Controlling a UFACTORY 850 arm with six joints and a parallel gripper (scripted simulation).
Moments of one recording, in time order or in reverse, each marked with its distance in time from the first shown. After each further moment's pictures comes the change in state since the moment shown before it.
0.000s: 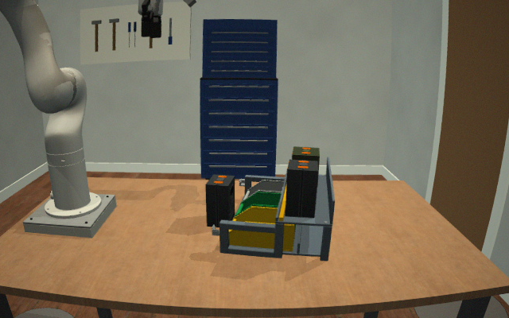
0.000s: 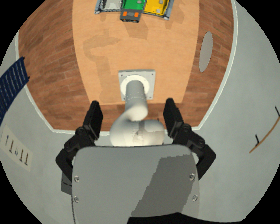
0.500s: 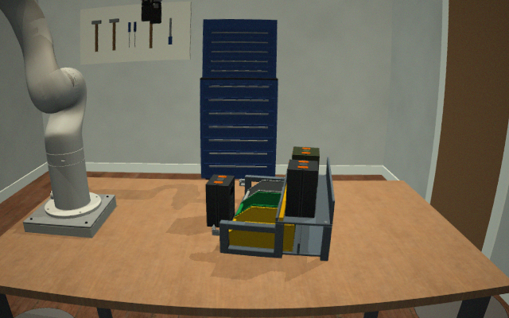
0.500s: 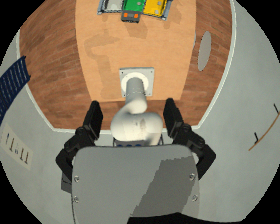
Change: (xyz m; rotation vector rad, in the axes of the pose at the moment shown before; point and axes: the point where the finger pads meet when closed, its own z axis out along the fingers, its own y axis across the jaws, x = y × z) arm 0.000 0.000 -0.042 0.000 0.000 0.000
